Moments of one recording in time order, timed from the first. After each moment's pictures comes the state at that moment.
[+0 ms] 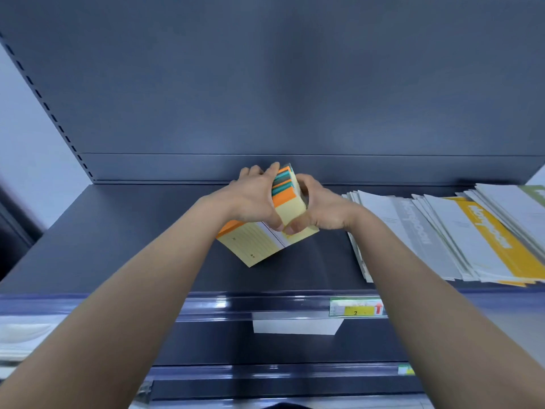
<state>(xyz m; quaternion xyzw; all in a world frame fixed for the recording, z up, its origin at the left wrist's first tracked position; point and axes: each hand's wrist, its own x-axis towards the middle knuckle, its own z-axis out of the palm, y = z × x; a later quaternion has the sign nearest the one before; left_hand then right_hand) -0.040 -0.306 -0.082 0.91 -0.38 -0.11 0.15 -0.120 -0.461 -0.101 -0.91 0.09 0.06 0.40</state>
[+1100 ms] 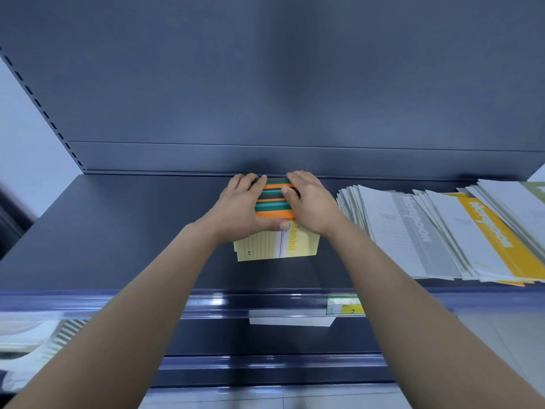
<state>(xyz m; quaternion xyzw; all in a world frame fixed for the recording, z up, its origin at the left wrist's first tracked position) -0.046 -0.289 -0.119 0.91 -0.37 -0.07 0.19 -0.109 -0.442 -0.122 -0.96 0.10 -0.09 0.24</state>
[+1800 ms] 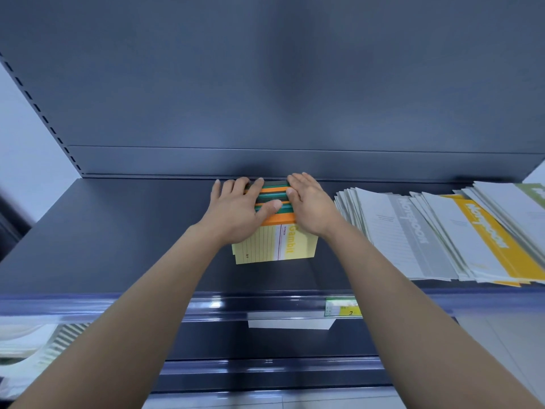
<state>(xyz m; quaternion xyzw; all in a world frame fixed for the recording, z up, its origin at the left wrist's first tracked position) -0.049 -0.291 -0.118 0.94 -0.34 -0.02 0.08 -0.111 -0.444 -0.121 -0.96 0.11 -0.06 0.23</state>
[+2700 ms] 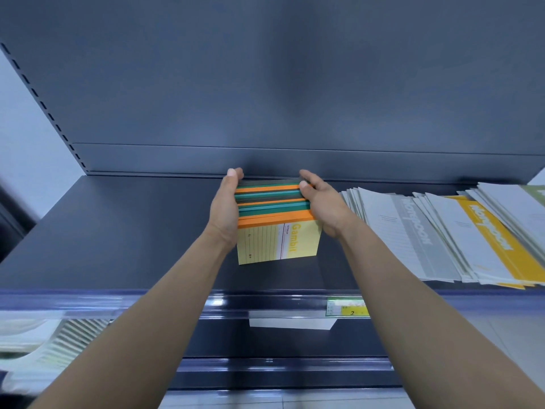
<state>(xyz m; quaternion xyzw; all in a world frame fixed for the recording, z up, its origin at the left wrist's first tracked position) -0.064 -0.293 -0.123 0.60 -0.04 -0.17 0.78 -0.114 -0.453 -0.119 -0.74 0.24 -0.05 0.63</state>
